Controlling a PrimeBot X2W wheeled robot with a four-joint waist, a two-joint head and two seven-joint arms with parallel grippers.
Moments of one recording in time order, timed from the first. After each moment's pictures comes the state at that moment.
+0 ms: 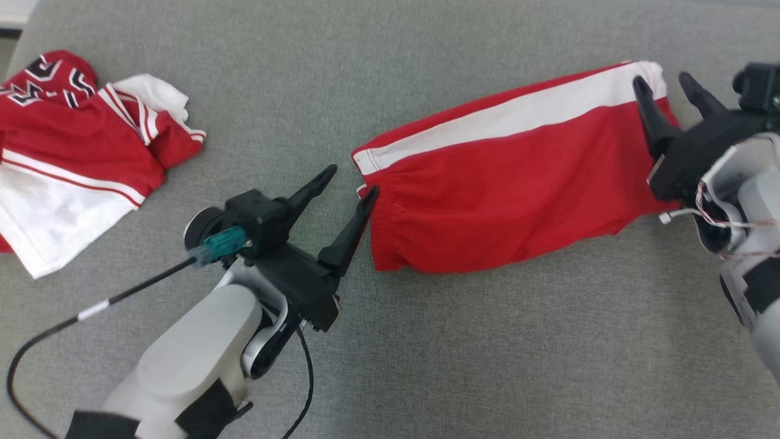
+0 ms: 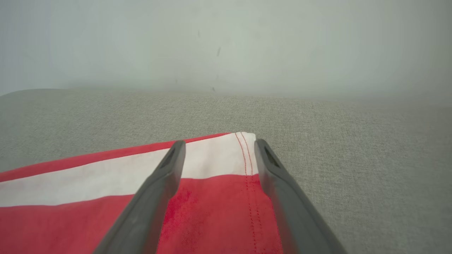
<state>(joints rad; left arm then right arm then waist) -0.84 0.31 -0.88 0.53 -0.79 -0.13 -0.26 -0.98 -0.41 0.45 0.87 0.66 0.13 -0.02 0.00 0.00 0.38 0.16</state>
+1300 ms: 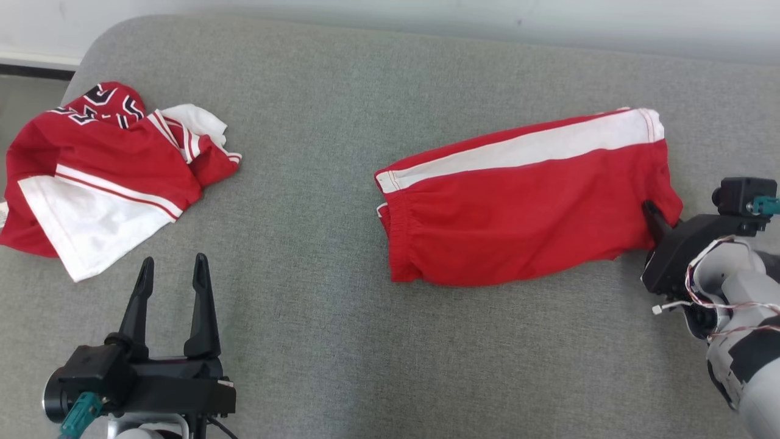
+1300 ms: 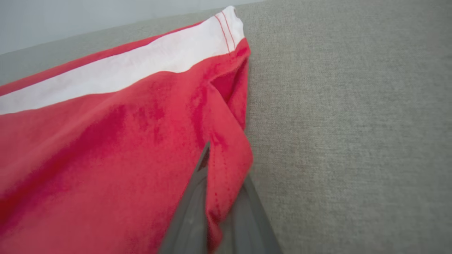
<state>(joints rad) -0.18 0.08 0.03 0.13 -0.25 -0.12 -0.26 -0.81 -0.41 0.52 1.02 0.83 0.13 -0.01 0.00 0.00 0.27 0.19</state>
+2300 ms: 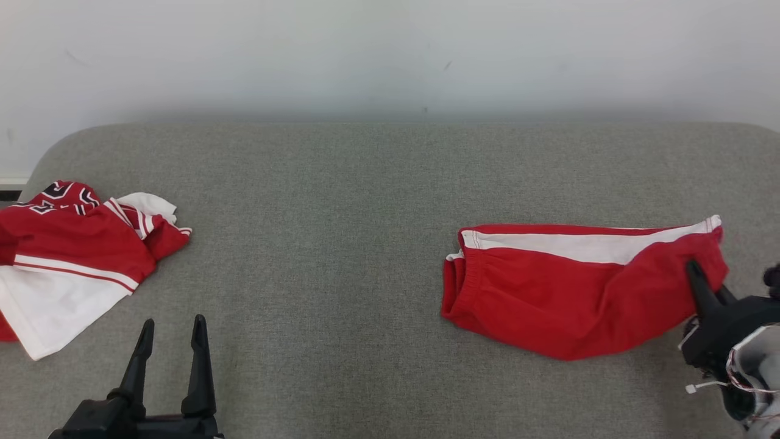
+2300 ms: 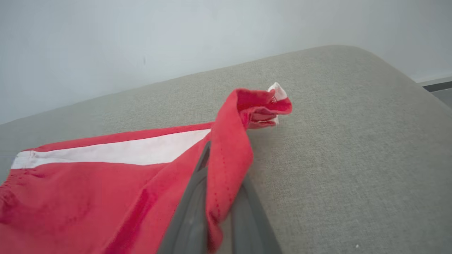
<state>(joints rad) -0.04 0.09 0.04 0.13 -0.24 -0.13 -0.26 -0.50 -0.53 0.46 0.79 0.92 0.13 -0.18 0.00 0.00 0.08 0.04</state>
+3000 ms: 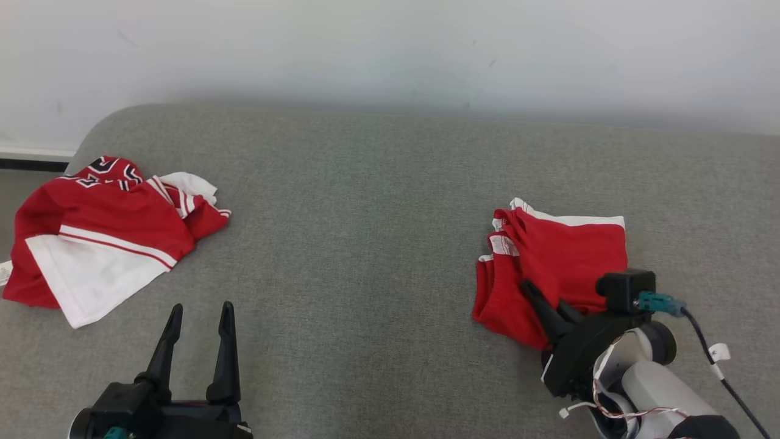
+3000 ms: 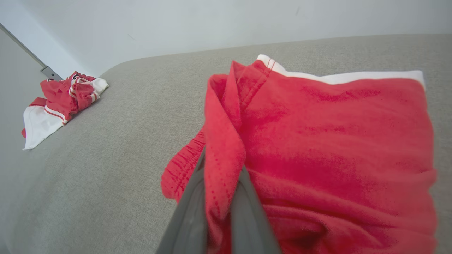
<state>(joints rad) -0.08 0.08 -0.02 0.15 -0.24 -0.13 -0.26 -0.47 -0.31 0.55 0.58 0.74 0.13 -0.03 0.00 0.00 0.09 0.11</state>
